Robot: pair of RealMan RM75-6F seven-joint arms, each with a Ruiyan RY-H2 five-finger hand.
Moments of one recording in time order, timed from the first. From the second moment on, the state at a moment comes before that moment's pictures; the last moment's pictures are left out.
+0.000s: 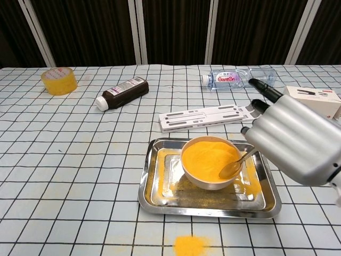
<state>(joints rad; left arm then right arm) -0.08 -1.07 -0.04 -1.76 1.44 1.43 -0.07 0.33 -1.71 0.04 -1.58 -1.65 1.31 -1.39</state>
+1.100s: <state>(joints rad) -0.08 -1.06 -0.04 -1.76 1.43 1.43 -0.08 0.37 -1.74 0.13 -1.56 -1.60 1.33 -1.39</state>
